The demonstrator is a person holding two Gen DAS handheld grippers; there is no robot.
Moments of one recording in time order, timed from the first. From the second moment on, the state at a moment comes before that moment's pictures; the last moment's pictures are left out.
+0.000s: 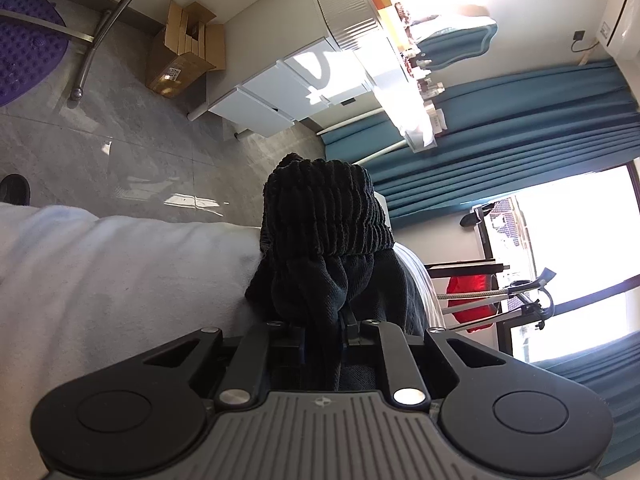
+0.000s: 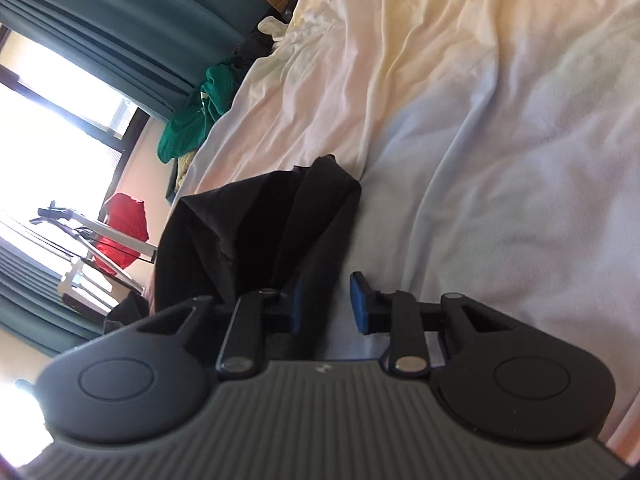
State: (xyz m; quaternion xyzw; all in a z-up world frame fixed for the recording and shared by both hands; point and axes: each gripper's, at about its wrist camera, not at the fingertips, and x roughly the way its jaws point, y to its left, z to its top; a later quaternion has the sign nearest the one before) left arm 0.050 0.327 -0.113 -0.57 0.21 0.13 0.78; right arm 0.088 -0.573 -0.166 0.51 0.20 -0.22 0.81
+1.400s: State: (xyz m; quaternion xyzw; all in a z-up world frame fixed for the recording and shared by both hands) left arm -0.014 0.307 -0.089 -0.48 0.33 0.18 0.79; right arm -0.059 -0.568 -0.137 0.47 0.23 -0.39 0.76
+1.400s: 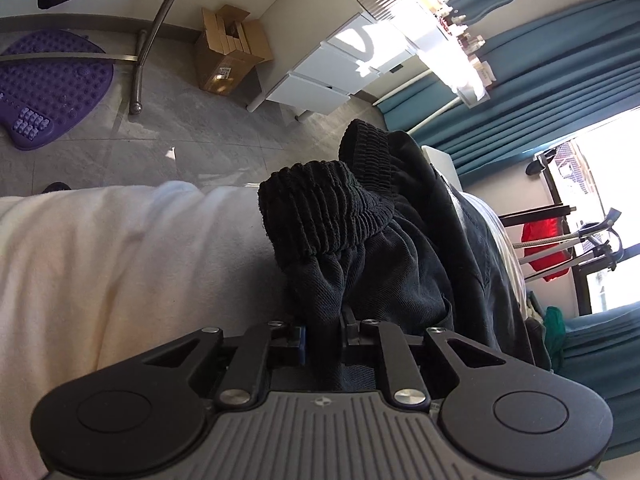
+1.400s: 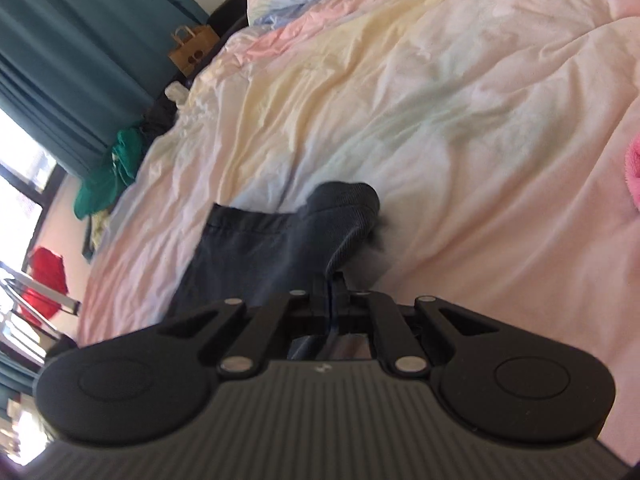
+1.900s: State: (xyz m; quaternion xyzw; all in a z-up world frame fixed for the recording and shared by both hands) left arm -0.033 0.195 -0.011 -0.24 0.23 0.21 0.92; right arm -0.067 -0.531 -0.075 0.41 0.15 -0.39 0.81
